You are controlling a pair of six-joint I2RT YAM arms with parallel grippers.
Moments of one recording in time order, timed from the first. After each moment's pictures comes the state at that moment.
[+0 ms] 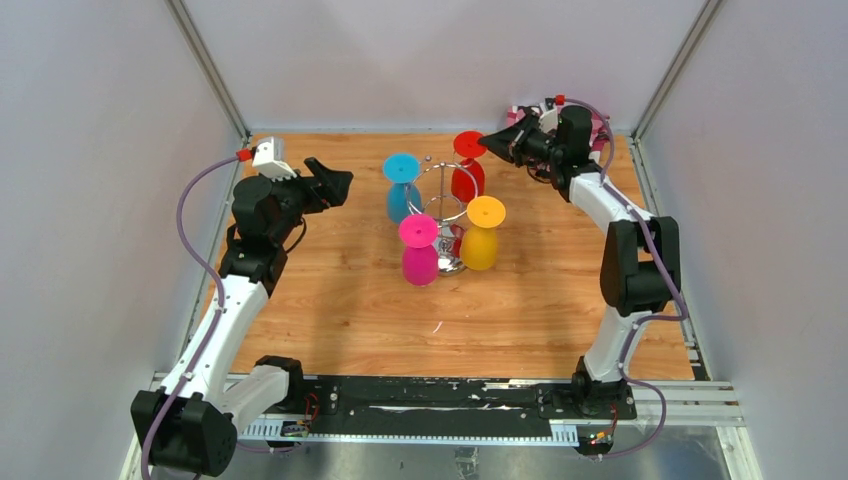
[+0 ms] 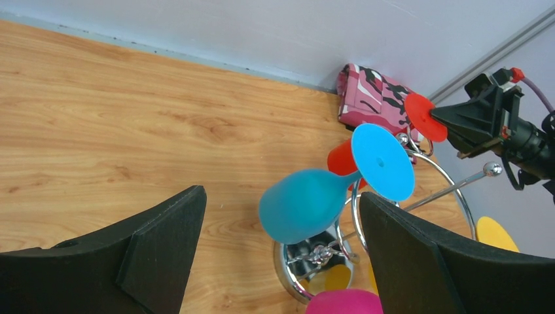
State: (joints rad) left arm -0.13 0.98 0.84 0.06 0.17 -0.48; right arm 0.13 1.82 1.38 0.28 -0.78 1.14
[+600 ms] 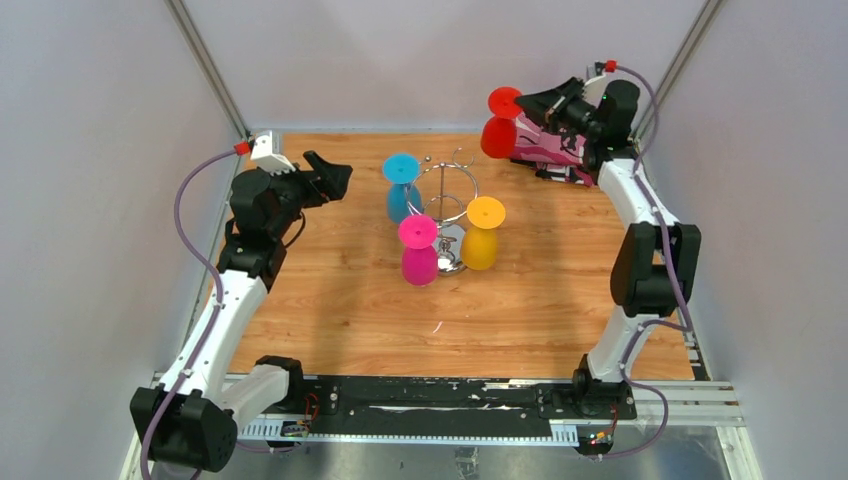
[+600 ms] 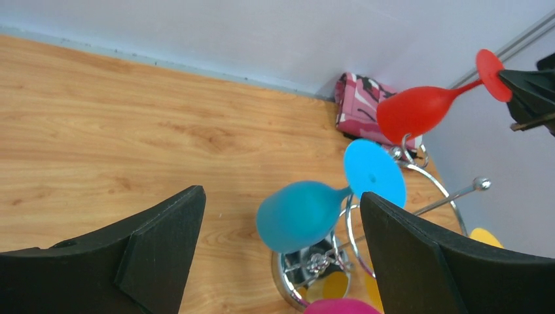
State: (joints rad) left arm -0.13 0.99 0.86 0.05 0.16 -0.48; right arm 0.00 1.85 1.55 0.32 -0.78 1.17
